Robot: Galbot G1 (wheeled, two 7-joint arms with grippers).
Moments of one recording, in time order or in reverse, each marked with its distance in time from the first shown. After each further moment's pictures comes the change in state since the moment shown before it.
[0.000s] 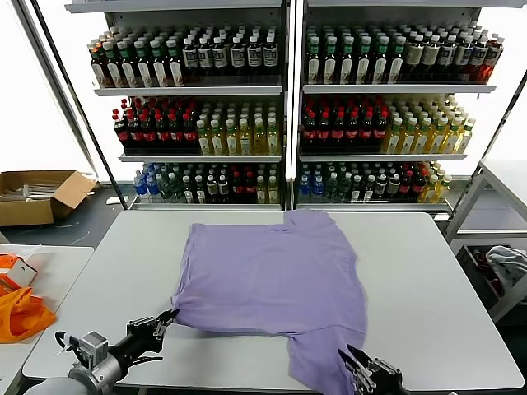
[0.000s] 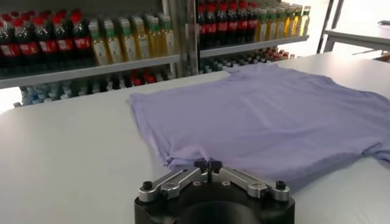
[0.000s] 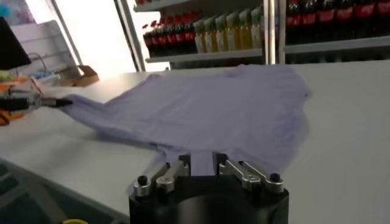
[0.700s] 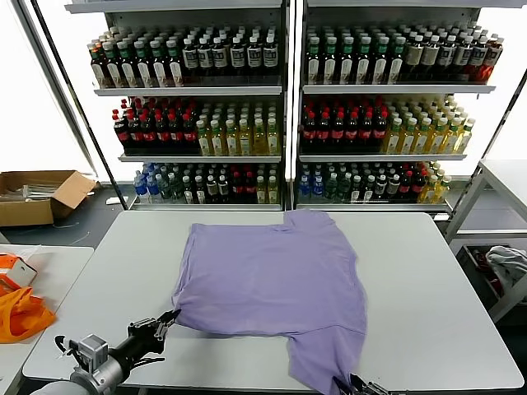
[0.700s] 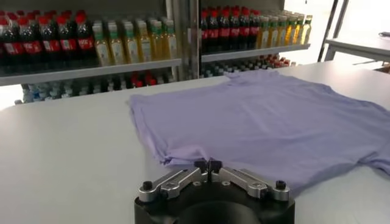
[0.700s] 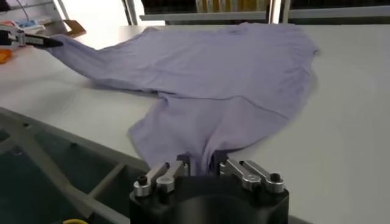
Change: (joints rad) left arm 0.007 -0.043 -0.005 -0.008 0.001 -0.005 0.000; right arm 0.078 0.040 -0.102 -0.041 0.010 -0.001 0.027
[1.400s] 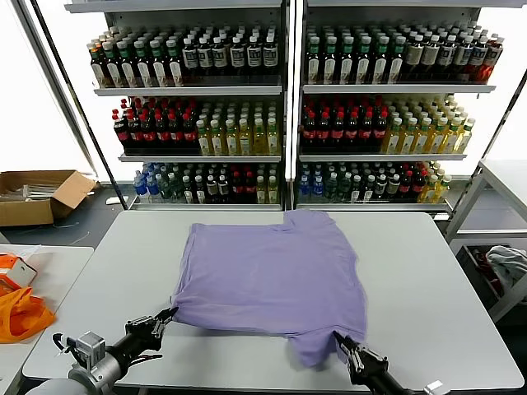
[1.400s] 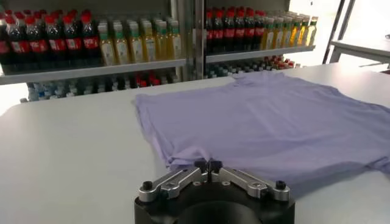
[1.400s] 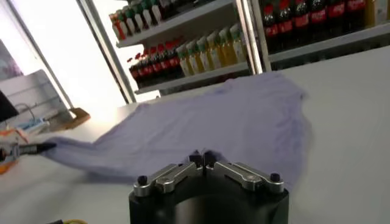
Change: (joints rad) left arm -0.034 0.027 -0.001 0.031 -0.027 0.013 -0.003; right arm 0.270 0.098 -0.007 -0.086 0.274 0.099 -0.005
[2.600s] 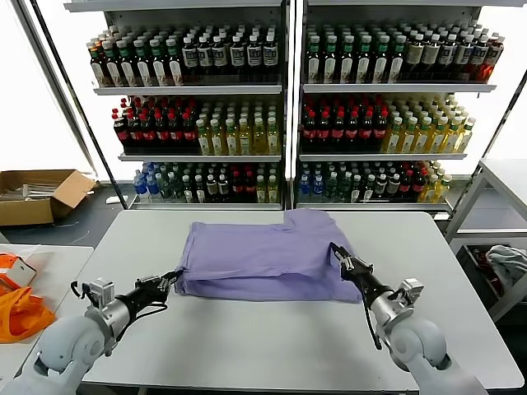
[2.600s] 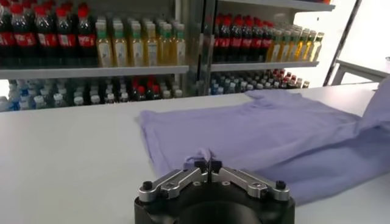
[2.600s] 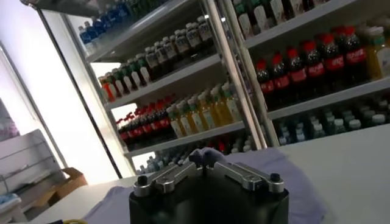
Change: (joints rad) left arm -0.443 0.116 0.228 0.334 -0.195 0.049 -0.037; right arm 0.648 0.011 -0.238 -0.416 0.042 -0.072 0.011
